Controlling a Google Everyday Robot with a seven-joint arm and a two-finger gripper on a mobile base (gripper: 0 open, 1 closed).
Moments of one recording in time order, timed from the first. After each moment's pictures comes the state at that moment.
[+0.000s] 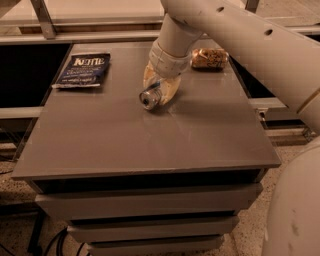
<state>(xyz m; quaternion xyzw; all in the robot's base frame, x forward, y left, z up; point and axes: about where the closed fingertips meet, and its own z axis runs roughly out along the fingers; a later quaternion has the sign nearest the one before) 0.630 0.000 0.866 -0.92 0.35 -0.02 0.17</state>
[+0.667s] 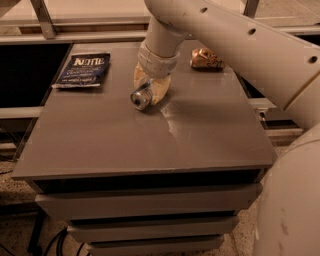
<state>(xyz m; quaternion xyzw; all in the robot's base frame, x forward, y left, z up) 0.632 0.025 0.866 -0.93 0.33 -0.04 0.16</state>
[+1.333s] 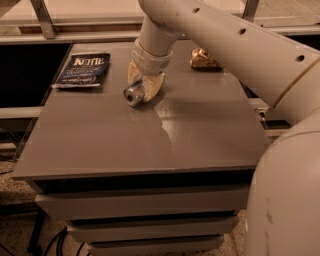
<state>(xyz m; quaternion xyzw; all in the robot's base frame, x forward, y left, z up) 0.646 0.046 0.866 -0.92 0.35 -0.04 0.18</state>
